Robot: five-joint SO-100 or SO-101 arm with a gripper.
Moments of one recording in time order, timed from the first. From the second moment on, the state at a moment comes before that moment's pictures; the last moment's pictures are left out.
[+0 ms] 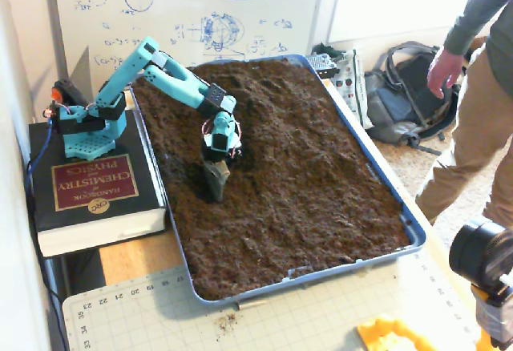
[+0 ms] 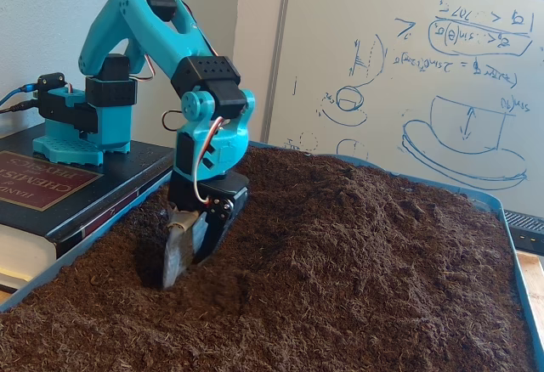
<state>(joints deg) 29.7 53.8 85.7 53.6 -35.1</state>
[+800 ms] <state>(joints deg) 24.8 52.2 69.9 53.5 -32.0</state>
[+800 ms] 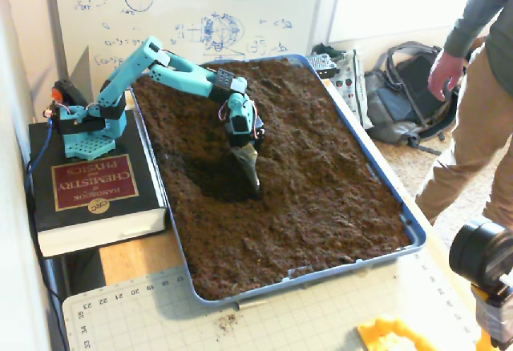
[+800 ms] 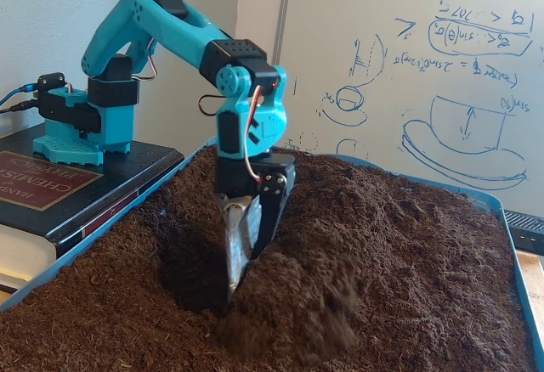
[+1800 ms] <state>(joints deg) 18.6 68.7 69.6 62.1 -22.9</state>
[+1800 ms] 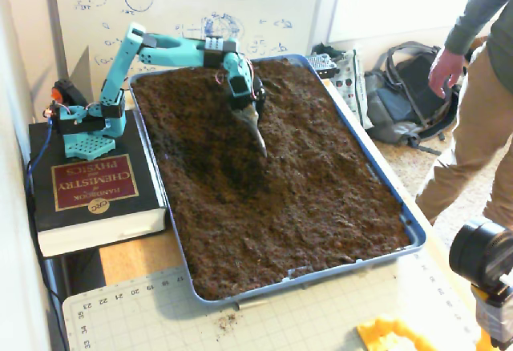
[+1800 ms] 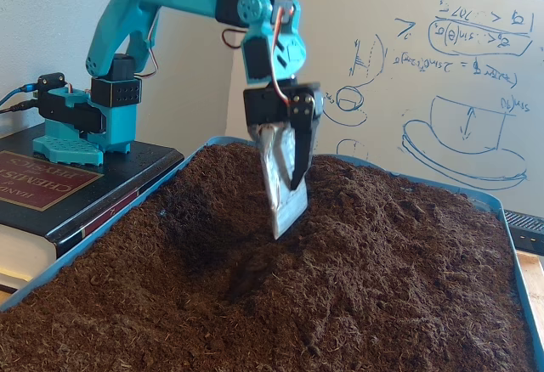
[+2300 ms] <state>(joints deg) 4.5 71.3 66.4 47.3 1.1</state>
